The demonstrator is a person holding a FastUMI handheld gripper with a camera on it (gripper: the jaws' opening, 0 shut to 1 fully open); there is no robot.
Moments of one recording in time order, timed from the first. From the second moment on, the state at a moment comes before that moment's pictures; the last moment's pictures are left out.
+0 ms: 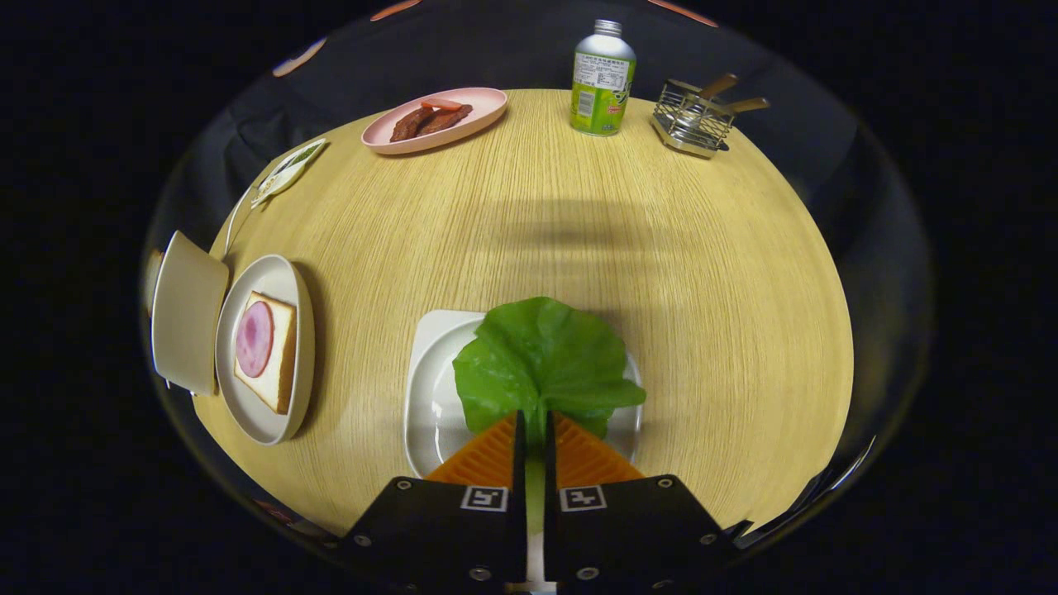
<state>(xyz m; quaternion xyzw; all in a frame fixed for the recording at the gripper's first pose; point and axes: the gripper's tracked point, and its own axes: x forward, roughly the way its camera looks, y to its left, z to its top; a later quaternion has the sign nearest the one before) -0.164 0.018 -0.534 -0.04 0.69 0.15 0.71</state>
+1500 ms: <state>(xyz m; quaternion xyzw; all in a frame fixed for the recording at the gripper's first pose) -0.170 0.242 -0.421 -0.01 0.64 0.30 0.71</state>
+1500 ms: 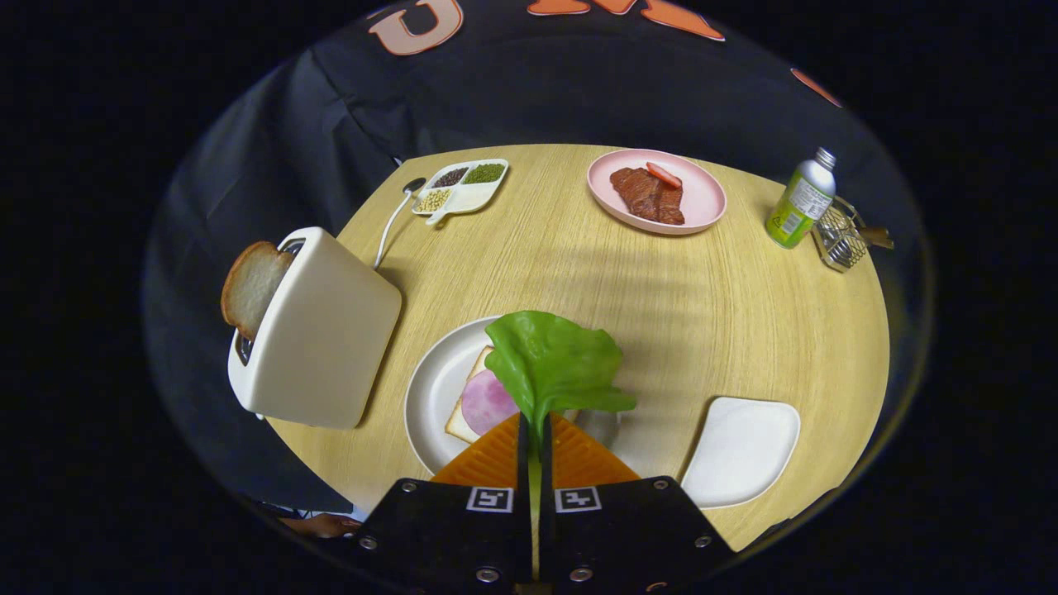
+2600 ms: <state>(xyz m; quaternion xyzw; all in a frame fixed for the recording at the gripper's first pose) -0.151 0.268 -0.378 -0.04 0.59 0.29 0.75</state>
